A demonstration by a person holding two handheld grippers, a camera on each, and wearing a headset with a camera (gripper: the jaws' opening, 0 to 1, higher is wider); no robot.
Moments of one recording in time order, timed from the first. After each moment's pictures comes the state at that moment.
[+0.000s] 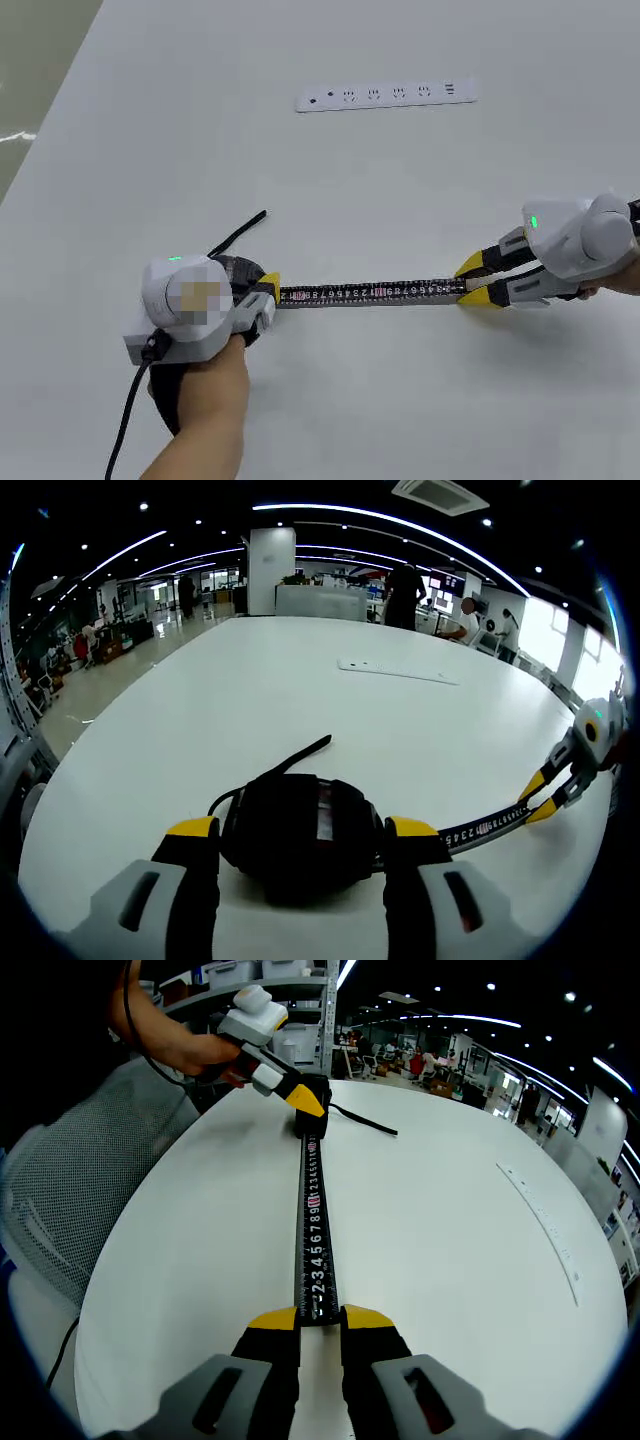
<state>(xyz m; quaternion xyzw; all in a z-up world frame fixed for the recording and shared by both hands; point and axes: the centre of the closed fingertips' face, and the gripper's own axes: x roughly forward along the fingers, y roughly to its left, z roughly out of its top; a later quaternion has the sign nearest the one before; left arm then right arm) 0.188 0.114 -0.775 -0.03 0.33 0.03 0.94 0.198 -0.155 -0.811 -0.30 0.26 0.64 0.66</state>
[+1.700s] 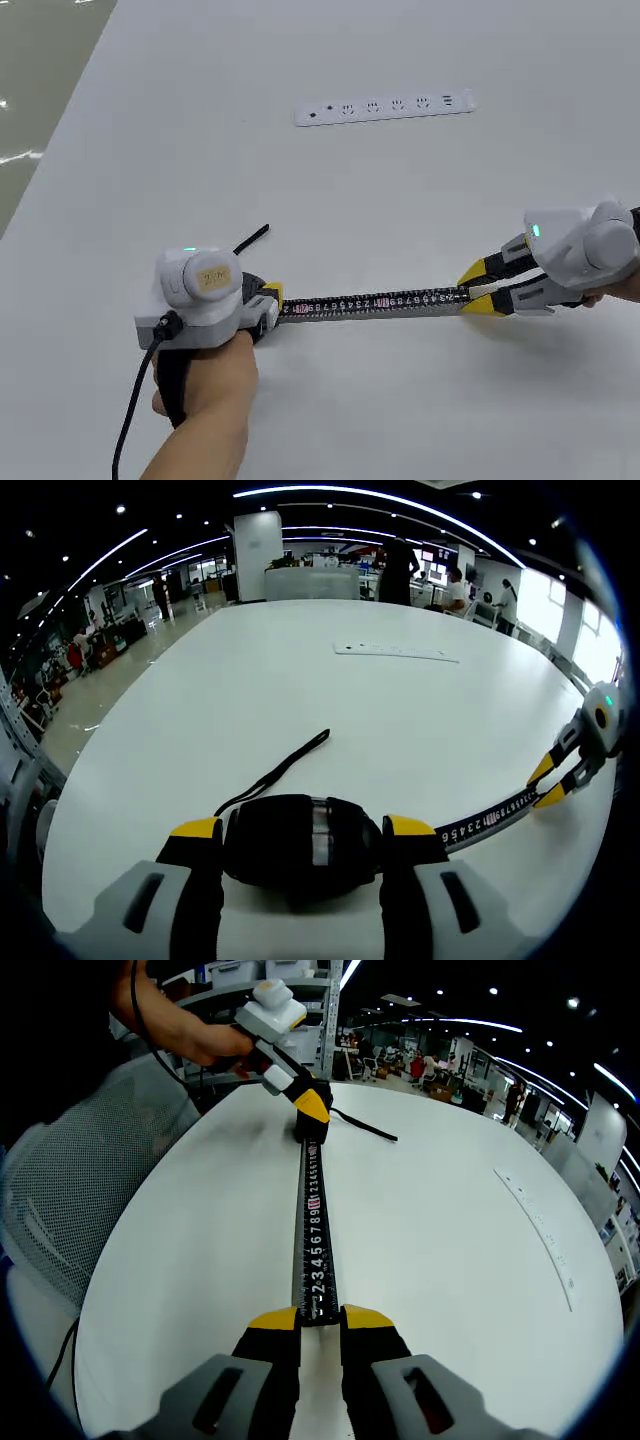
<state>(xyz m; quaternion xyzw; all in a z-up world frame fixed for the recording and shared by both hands) 0.187 0.115 -0.770 0.02 0.37 0.02 0.93 0.195 -0.151 -0.803 -0.30 0.25 0.64 0.66</state>
